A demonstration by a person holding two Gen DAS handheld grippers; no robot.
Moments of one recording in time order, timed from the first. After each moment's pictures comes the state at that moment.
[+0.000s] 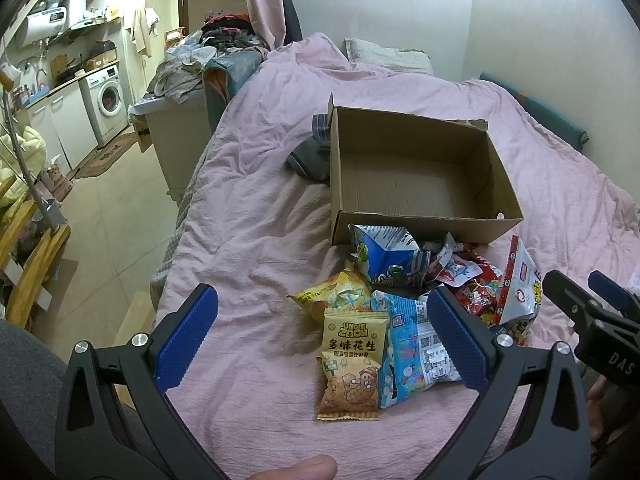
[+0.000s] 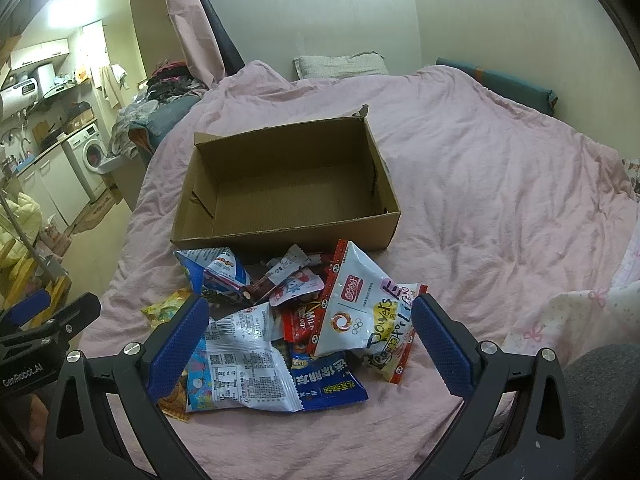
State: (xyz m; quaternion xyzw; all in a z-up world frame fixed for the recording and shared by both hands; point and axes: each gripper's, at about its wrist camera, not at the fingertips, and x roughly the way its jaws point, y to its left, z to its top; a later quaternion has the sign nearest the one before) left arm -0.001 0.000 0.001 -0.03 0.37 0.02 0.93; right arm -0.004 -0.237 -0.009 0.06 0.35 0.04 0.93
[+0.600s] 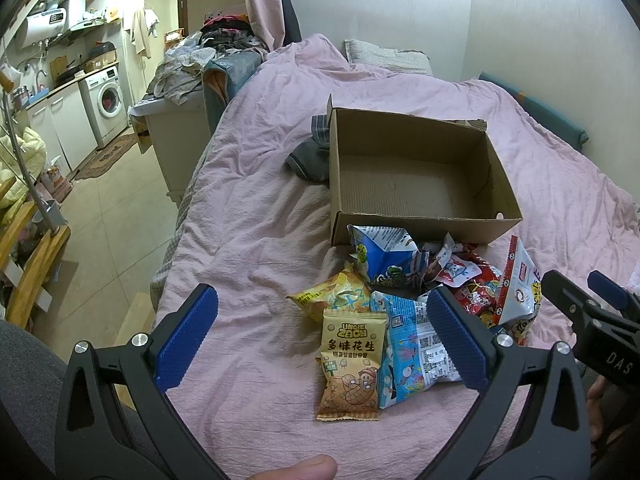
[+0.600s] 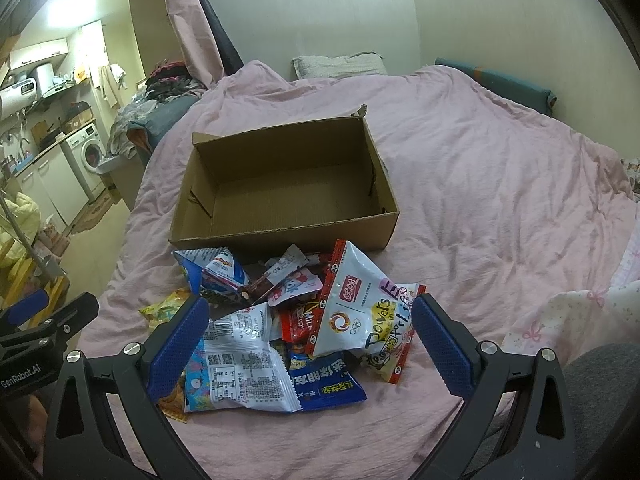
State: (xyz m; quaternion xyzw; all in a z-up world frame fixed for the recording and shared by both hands) left arm -0.001 -0.001 0.001 -0.03 0.37 0.02 0.93; right arm -0.004 -0.239 -0.012 0.06 0.35 0.04 0.93
